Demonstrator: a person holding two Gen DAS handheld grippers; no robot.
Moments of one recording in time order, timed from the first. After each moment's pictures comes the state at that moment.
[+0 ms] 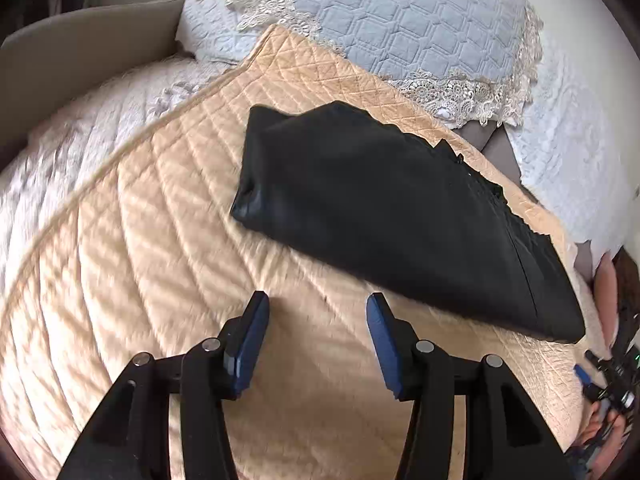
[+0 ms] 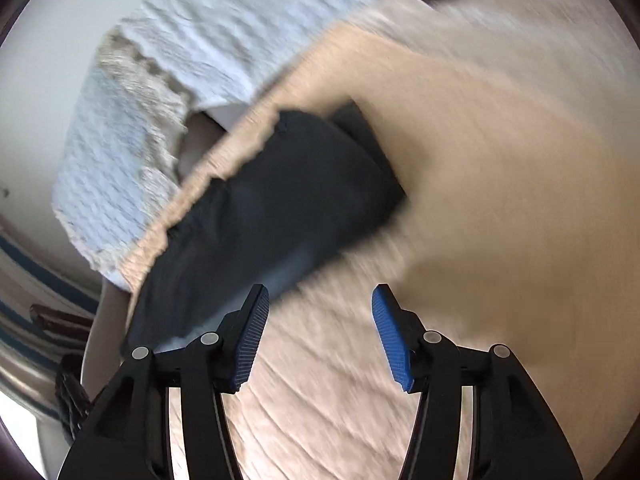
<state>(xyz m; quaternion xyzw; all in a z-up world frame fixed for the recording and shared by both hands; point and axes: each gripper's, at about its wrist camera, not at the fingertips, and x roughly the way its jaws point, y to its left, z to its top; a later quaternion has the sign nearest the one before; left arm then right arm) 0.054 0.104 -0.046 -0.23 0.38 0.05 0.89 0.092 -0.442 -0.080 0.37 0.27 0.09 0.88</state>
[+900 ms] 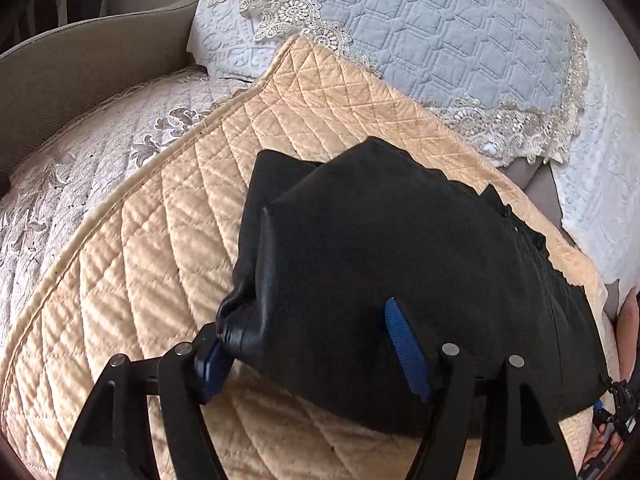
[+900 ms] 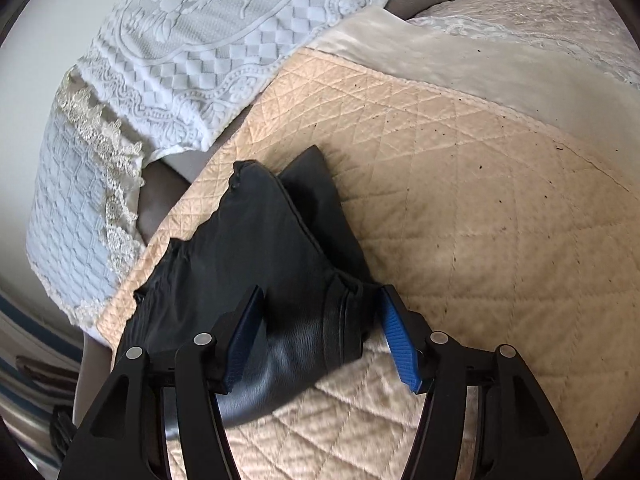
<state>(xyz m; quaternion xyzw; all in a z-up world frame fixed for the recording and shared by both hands) 0.137 0.128 -0.045 -0.23 0.38 0.12 0.89 0.175 -0.470 -0.064 0.38 0.26 0.02 0.89</state>
